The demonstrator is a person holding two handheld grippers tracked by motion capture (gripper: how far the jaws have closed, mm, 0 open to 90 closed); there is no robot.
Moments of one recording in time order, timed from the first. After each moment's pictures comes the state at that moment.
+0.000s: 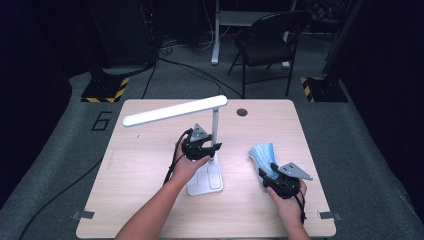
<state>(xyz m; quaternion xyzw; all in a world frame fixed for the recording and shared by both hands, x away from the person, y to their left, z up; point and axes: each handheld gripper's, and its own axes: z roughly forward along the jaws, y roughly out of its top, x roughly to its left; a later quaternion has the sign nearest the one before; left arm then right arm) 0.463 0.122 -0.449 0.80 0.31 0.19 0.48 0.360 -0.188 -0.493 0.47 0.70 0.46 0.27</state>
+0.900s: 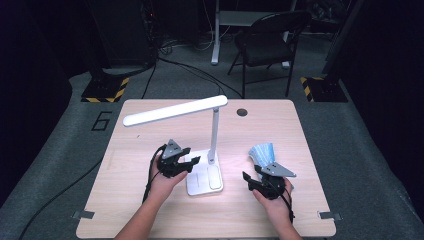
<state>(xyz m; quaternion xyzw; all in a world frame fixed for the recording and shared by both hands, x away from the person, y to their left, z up) 0.412 0.191 -0.466 0.78 0.34 0.19 0.49 0.359 -0.144 -0.484 0.44 0.74 0.46 0.22</state>
